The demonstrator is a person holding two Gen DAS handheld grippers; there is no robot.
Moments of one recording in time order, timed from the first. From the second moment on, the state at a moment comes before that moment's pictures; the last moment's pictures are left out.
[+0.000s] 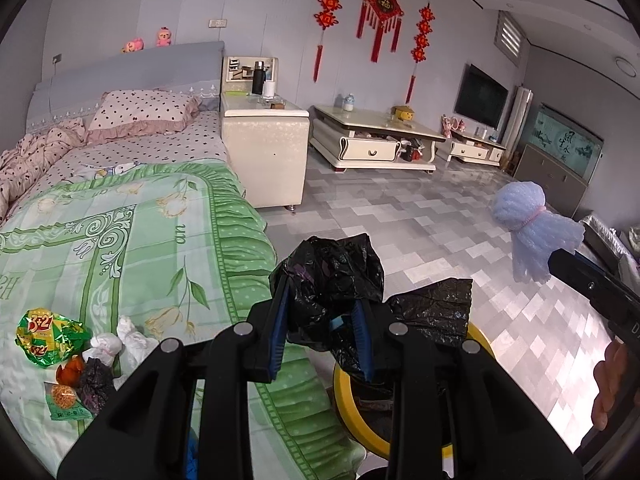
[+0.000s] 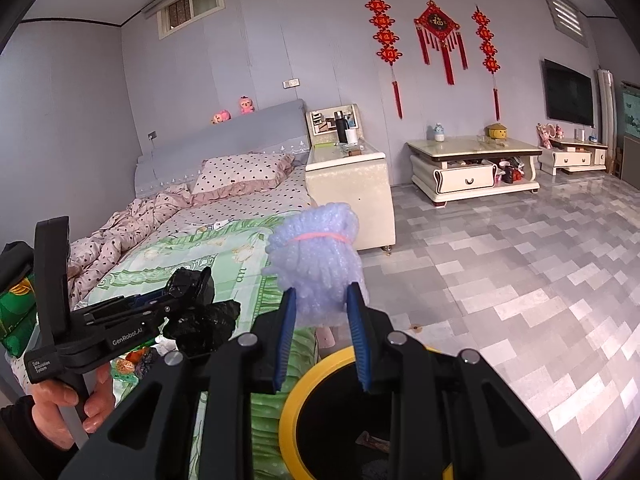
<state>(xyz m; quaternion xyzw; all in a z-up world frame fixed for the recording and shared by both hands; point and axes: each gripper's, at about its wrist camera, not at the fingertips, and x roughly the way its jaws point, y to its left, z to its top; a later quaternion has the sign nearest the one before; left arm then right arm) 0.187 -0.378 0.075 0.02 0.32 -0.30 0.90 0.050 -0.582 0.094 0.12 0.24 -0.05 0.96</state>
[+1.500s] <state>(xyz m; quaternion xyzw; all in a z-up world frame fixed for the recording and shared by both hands) 0.195 -0.414 -0.032 0.02 0.39 -0.32 0.86 0.052 -0.647 0.012 0.19 0.32 -0.11 0.92</state>
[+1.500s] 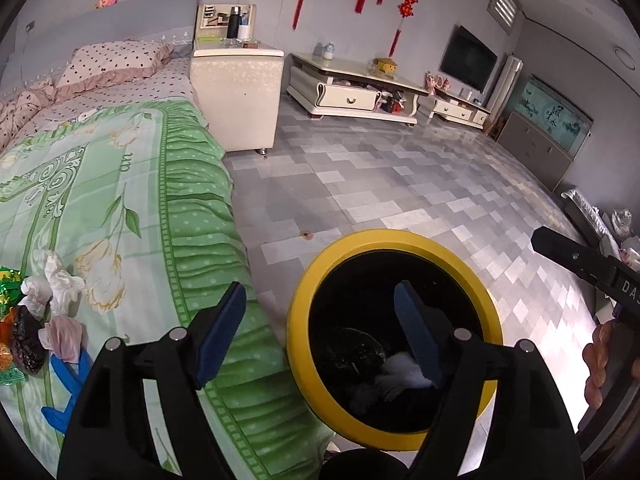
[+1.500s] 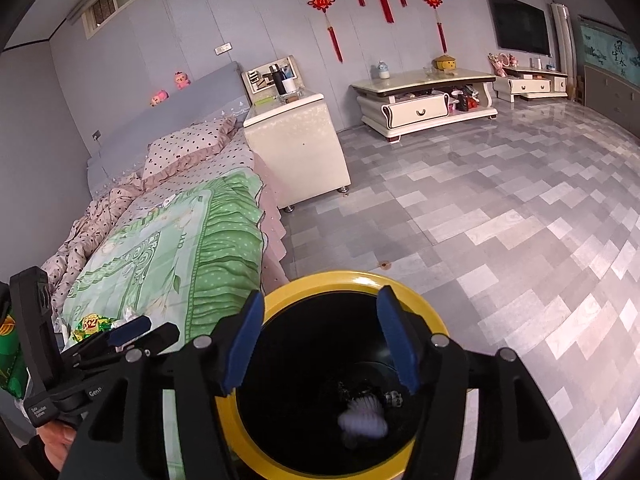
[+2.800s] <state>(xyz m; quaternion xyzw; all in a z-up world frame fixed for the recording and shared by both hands) 0.295 -0.038 -0.023 -0.05 0.37 0.00 0.93 0.171 -0.364 0.009 0.06 0.38 0.13 0.91</state>
